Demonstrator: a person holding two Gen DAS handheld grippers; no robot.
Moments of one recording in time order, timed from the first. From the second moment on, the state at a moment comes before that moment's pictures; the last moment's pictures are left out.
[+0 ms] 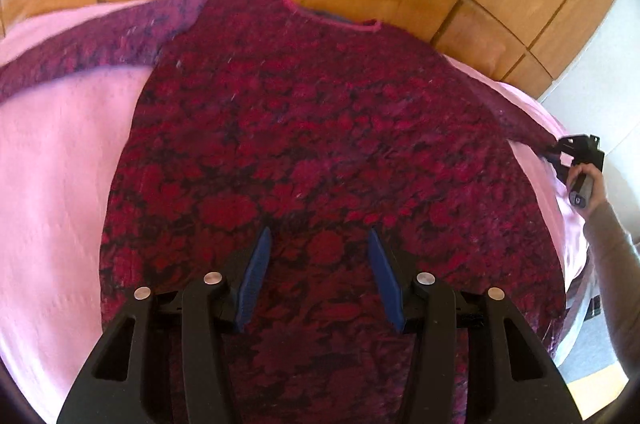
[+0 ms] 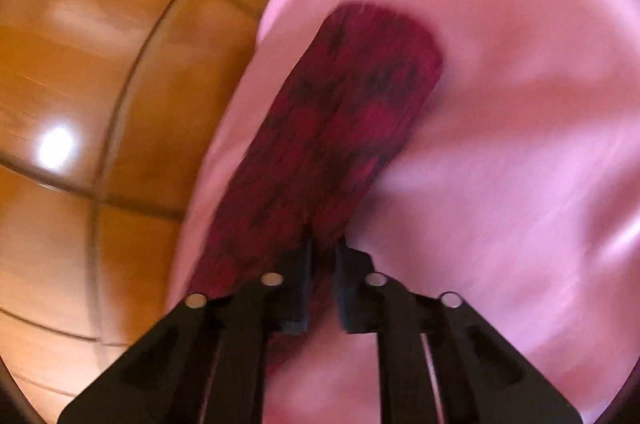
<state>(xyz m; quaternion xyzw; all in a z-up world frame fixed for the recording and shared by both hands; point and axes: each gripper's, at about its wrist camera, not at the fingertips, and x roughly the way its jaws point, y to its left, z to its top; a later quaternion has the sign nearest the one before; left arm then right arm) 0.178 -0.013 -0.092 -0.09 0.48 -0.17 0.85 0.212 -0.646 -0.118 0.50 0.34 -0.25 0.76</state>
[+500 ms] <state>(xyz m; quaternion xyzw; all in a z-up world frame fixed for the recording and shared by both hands) 0.187 0.008 -0.082 -0.16 0.46 -0.17 0.85 0.281 -0.497 0.011 0.23 0.35 -0.12 0.90</state>
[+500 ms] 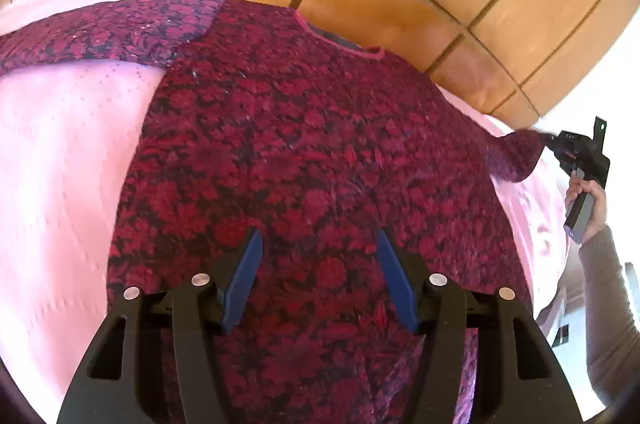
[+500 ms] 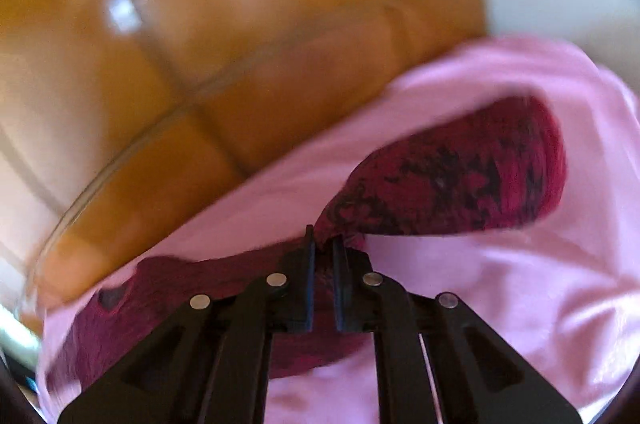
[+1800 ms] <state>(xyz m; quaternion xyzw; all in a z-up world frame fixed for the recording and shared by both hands) 0.377 0.026 -0.068 -0.31 0.45 -0.12 0.83 0.272 -0.397 -0.031 0.26 0.40 0.05 0.88</state>
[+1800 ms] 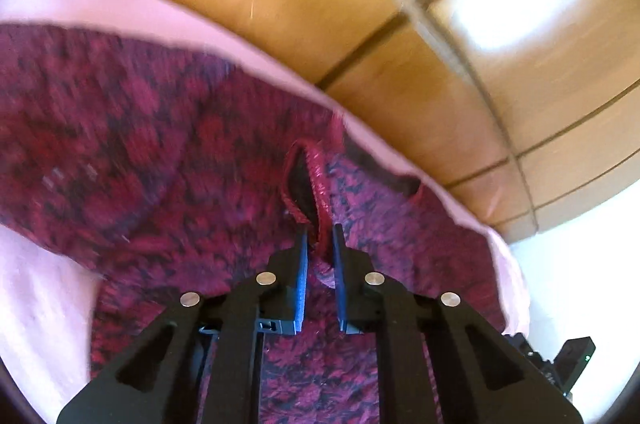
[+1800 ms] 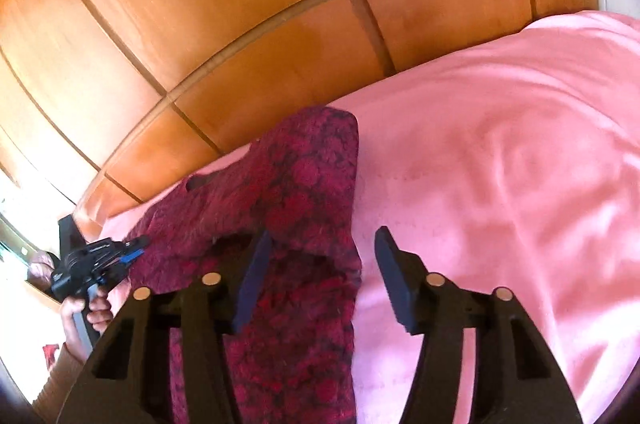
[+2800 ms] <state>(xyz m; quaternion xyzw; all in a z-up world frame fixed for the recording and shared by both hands) 0.286 0.179 -0.079 -0.35 0.39 0.05 0.85 0.318 -0.298 -0.059 0.05 0.41 -0.03 0.91</state>
